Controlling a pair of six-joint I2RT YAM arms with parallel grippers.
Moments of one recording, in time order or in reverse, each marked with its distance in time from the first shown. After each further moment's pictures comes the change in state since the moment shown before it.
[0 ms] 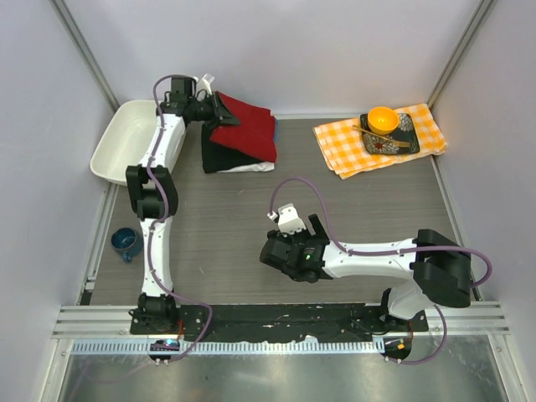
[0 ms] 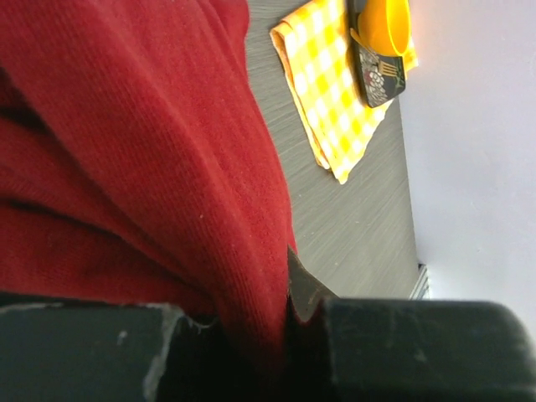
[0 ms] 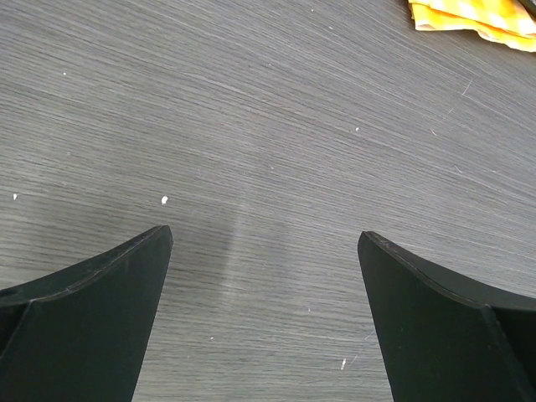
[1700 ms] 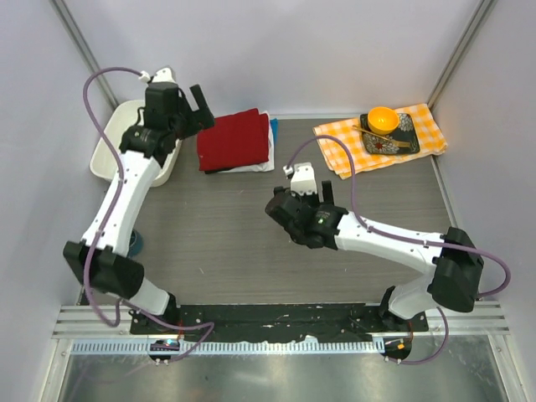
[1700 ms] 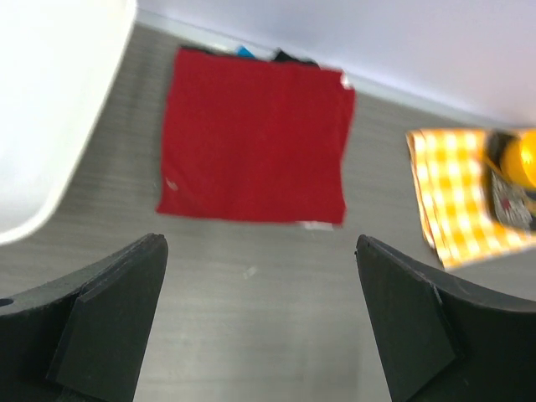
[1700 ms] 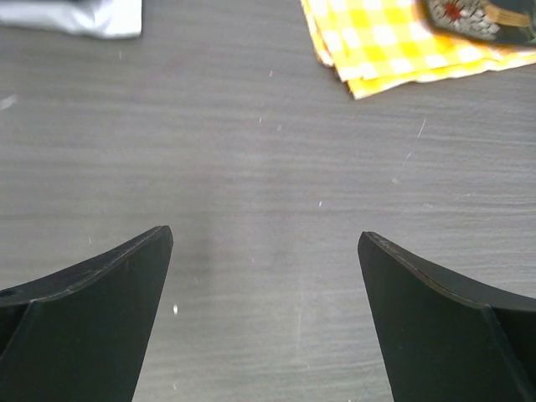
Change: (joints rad) left arm -0.114 -0.828 -0.612 -0.032 -0.964 -0.002; right arm -0.178 -0.066 0.199 -0.053 -0.022 -0.017
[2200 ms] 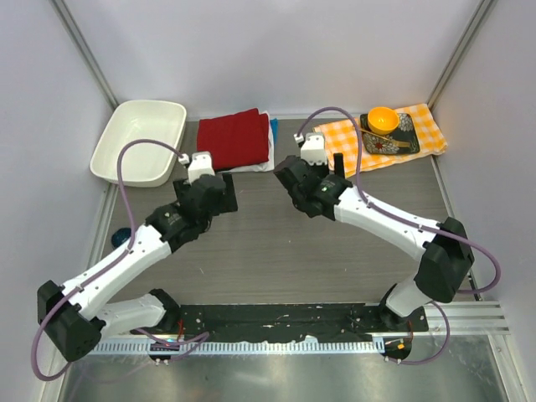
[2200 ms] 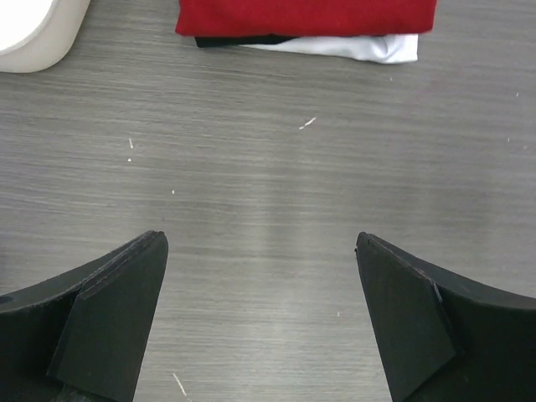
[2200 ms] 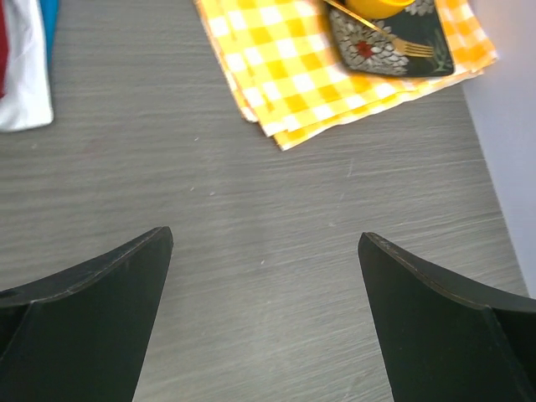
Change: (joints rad) left arm -0.448 -0.483 -0.759 0.101 -0.392 -0.068; right arm -0.195 0.108 0.206 -0.031 0.050 -0.115
